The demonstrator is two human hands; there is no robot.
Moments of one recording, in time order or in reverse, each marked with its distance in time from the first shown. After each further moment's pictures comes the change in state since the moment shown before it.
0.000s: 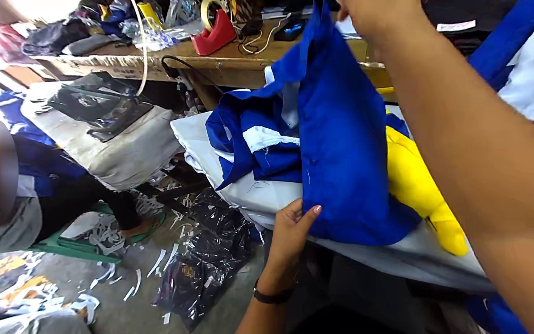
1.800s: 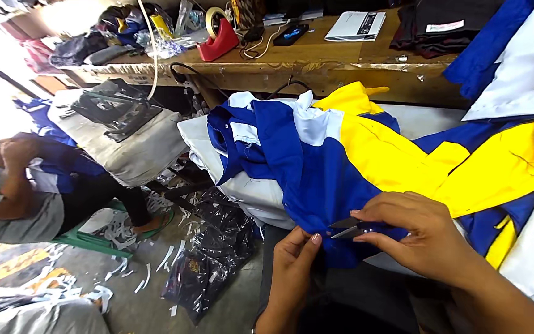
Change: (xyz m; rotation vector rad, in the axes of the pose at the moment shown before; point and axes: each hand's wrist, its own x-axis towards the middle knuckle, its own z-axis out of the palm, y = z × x) left_hand -0.080 0.005 0.036 -0.135 0.044 0.168; right_hand -0.298 0.070 -0.054 0.046 -0.246 -0.489
